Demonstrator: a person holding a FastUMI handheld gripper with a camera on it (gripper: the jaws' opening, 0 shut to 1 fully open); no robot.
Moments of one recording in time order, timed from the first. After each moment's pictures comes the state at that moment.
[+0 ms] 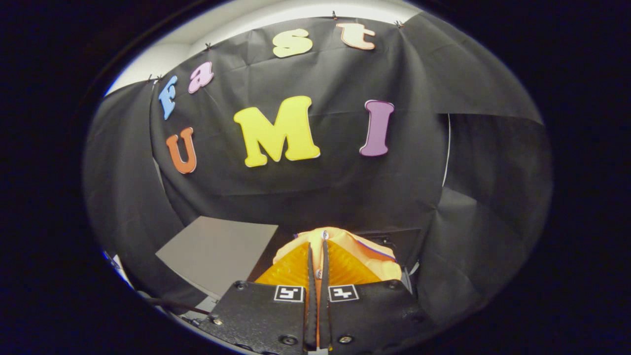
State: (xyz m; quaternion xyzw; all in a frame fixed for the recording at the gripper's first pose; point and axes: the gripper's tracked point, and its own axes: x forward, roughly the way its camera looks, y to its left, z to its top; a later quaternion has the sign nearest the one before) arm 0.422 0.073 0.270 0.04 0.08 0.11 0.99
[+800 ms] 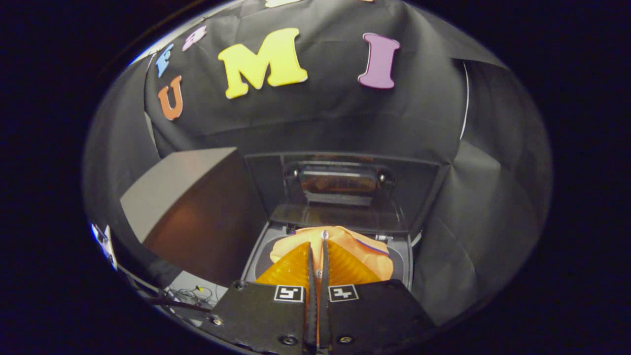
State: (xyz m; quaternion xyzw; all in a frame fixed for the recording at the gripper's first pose) arm 0.520 0.023 0.084 -0.01 0.24 0.12 0.96
